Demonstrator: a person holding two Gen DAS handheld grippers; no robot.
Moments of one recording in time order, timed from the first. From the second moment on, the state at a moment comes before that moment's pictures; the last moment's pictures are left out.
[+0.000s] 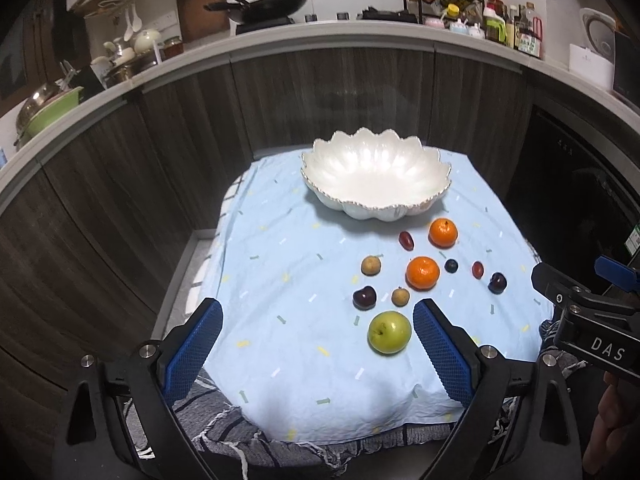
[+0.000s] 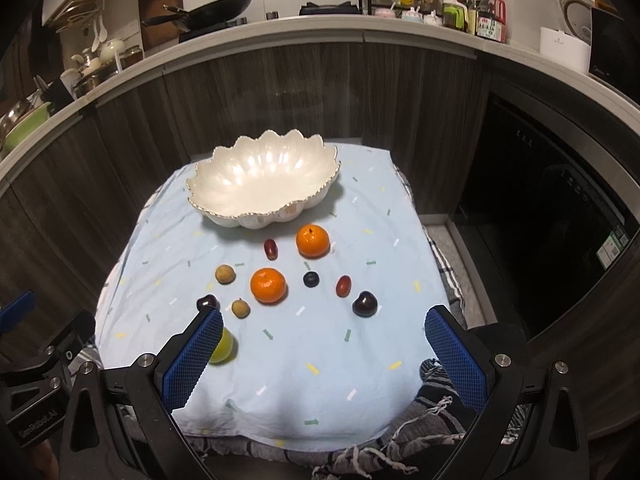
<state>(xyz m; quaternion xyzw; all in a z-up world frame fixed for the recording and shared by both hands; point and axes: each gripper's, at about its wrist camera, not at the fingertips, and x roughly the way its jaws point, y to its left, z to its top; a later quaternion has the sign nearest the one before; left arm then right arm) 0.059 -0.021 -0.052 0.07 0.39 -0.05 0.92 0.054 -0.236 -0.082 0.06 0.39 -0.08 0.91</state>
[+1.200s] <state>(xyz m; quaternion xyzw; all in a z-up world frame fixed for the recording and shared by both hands) 0.138 -0.077 -0.162 0.08 0.53 -0.13 0.83 0.130 -0.269 -0.170 0.07 0.49 -0.10 0.87</state>
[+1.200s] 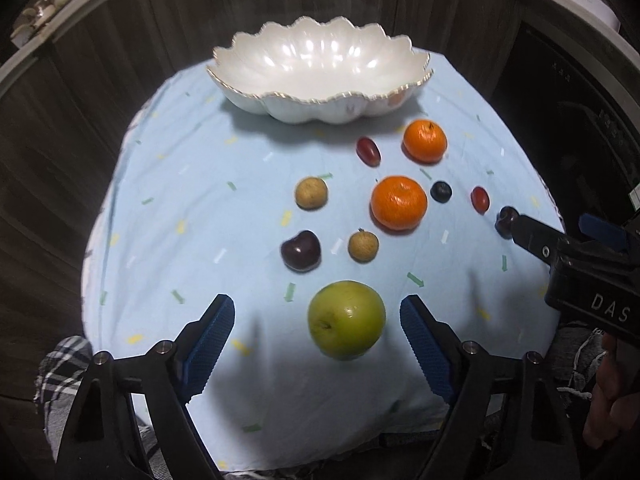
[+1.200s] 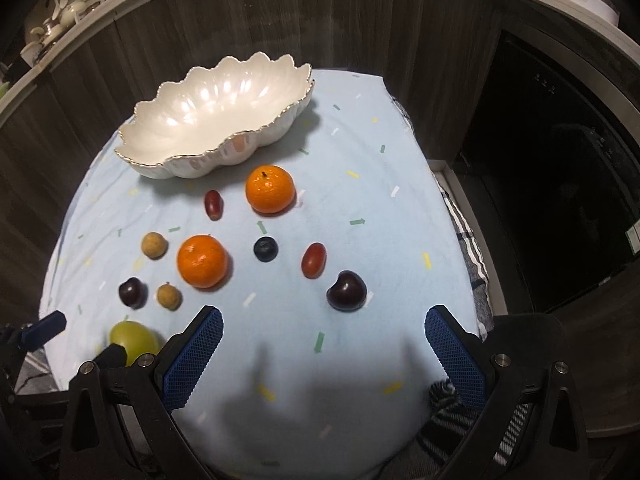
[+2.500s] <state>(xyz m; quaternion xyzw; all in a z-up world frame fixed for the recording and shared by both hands) 0.160 -0.099 -0.209 0.08 0.57 -0.15 0.80 0.162 -0.286 -0.228 0.07 0.53 -0.09 0.84</state>
